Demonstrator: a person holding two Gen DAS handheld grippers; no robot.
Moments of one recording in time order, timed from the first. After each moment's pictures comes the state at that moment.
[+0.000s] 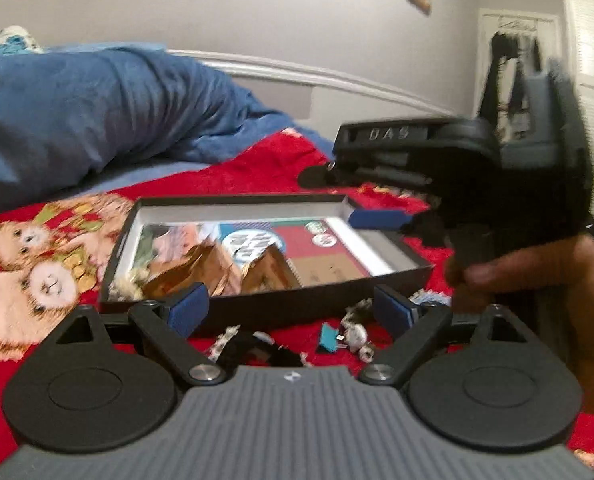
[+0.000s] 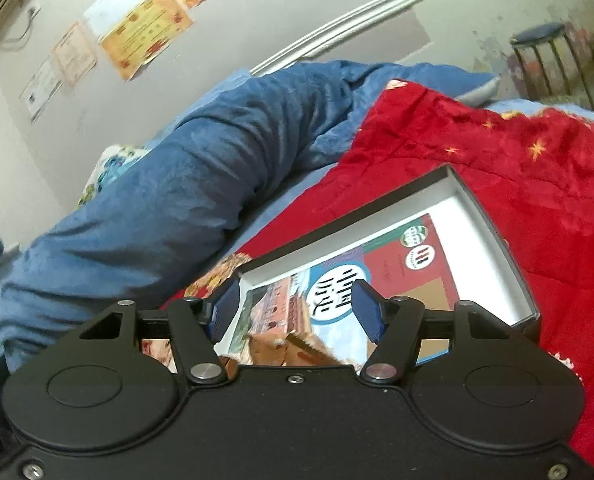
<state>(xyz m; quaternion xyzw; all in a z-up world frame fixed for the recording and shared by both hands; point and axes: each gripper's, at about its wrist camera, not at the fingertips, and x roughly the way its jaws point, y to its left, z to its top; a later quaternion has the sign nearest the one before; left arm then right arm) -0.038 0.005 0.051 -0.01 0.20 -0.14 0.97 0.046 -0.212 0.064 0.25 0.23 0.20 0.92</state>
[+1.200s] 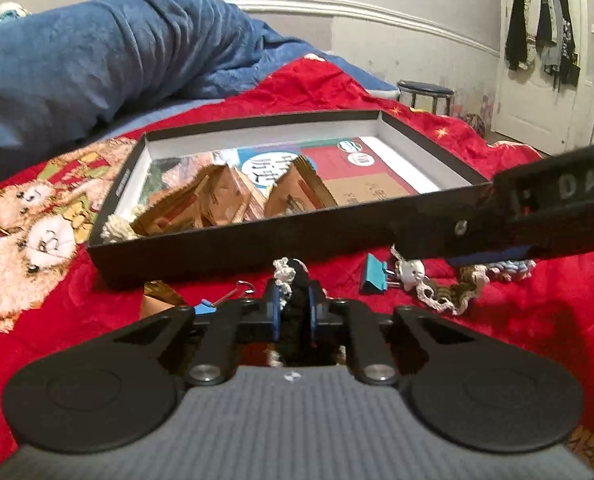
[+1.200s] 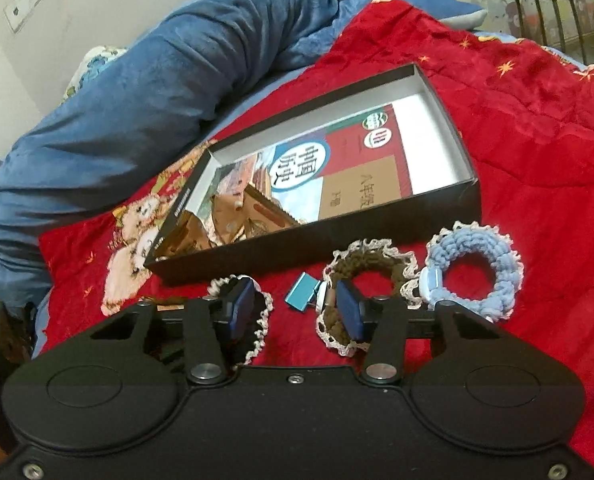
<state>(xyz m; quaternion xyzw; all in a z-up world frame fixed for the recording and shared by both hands) -0.015 -0.009 0.007 0.04 0.28 -0.10 0.95 0.006 -0.219 0.032 0.18 0.37 0.20 0.89</state>
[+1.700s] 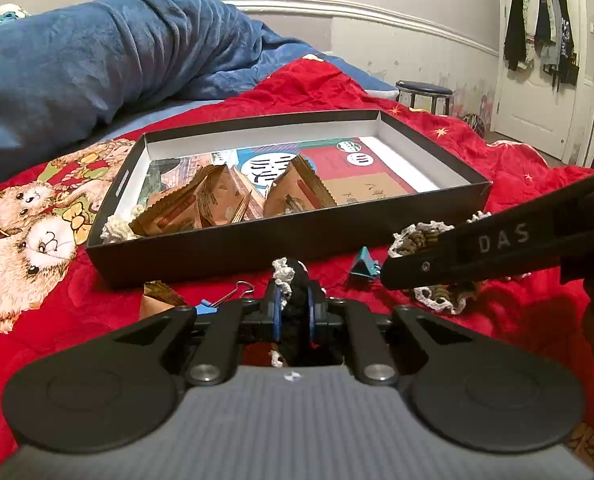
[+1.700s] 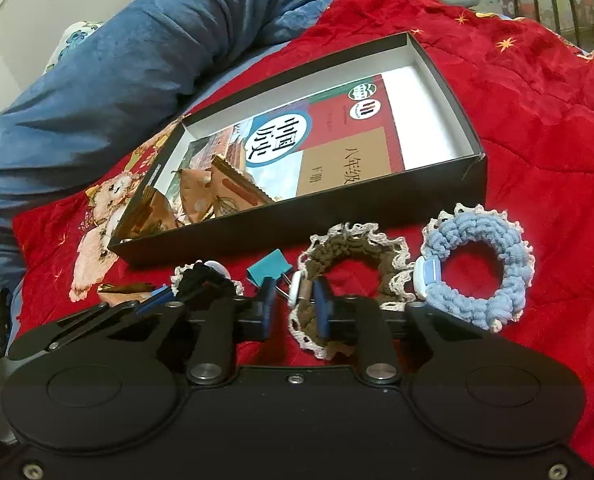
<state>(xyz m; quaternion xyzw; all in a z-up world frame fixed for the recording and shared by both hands) -0.016 -0.009 0.007 0.05 0.28 -0.10 0.95 0.027 -0.209 0.010 0.16 0.40 0.19 0.88</state>
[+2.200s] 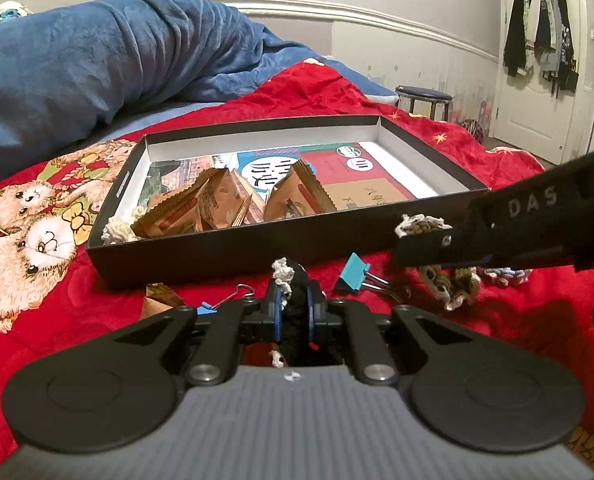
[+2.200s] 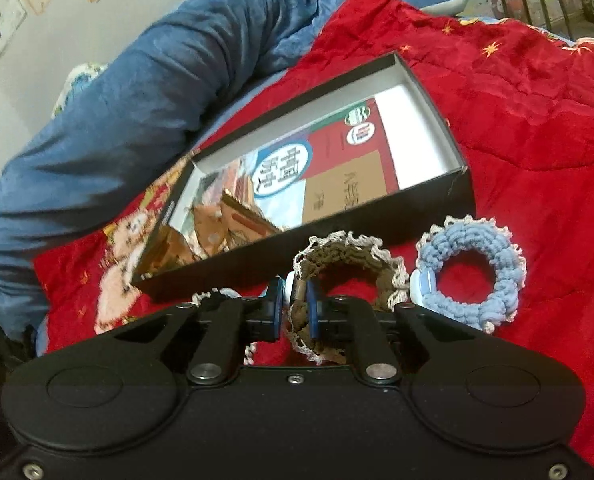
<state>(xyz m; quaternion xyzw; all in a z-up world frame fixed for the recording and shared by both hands) -0.016 -0.007 0.008 0.03 0.28 -0.11 0.95 0.021 -0.227 0.019 0.23 0.36 0.19 0.88</state>
